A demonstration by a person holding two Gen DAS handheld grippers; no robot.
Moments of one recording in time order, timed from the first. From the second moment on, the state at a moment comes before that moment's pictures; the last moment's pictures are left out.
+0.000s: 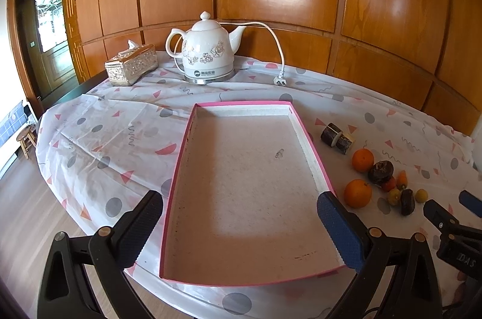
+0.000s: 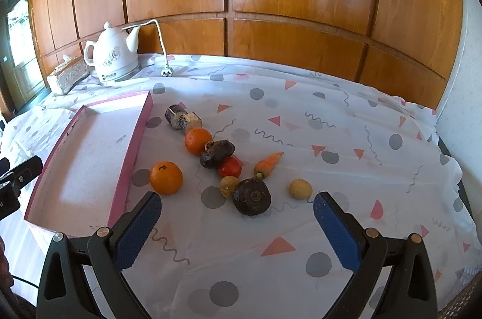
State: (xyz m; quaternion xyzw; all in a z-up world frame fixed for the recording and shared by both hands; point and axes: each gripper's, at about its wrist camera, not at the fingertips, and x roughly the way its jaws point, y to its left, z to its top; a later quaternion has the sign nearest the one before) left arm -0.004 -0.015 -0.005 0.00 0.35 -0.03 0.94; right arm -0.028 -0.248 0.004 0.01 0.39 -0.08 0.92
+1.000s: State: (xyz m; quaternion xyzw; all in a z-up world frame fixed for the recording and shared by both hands) left arm 0.027 -0.074 -0.011 0.05 0.38 -0.20 0.90; right arm -0.011 -0.391 0.027 -0.01 0.43 -0.16 0.89
